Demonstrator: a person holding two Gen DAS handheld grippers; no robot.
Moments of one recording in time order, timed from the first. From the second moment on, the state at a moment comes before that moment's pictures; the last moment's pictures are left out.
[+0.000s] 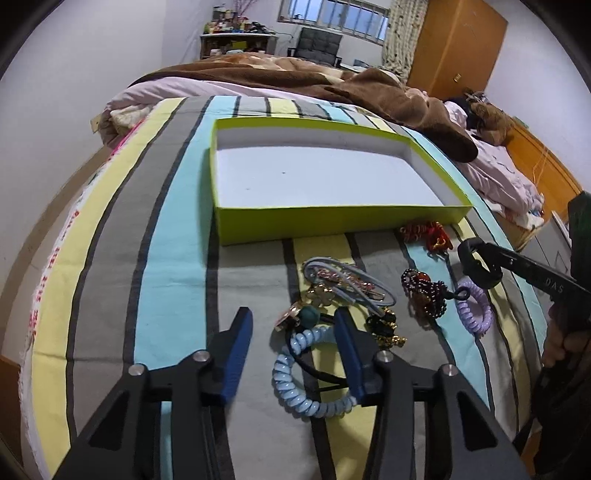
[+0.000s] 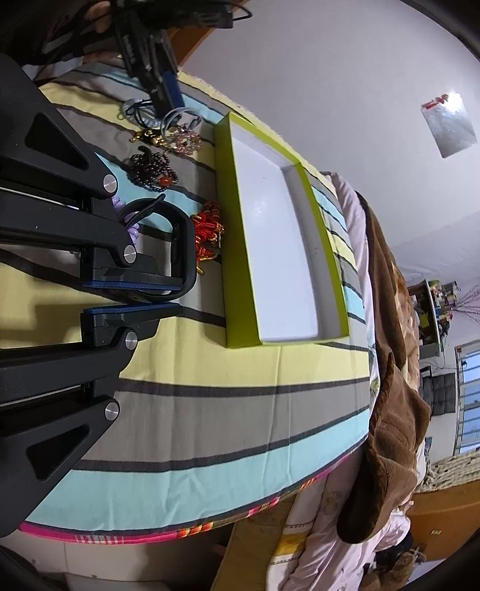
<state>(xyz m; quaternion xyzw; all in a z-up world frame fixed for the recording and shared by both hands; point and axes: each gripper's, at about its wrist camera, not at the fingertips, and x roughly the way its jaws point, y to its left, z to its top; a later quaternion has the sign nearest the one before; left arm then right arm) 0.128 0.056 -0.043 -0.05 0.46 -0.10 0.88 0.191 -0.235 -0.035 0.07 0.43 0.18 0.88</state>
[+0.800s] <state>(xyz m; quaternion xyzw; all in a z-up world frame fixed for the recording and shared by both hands) 0.120 0.062 -0.016 -0.06 0.42 -0.09 0.90 0.180 -0.244 -0.023 0.09 0.42 0.18 0.89</state>
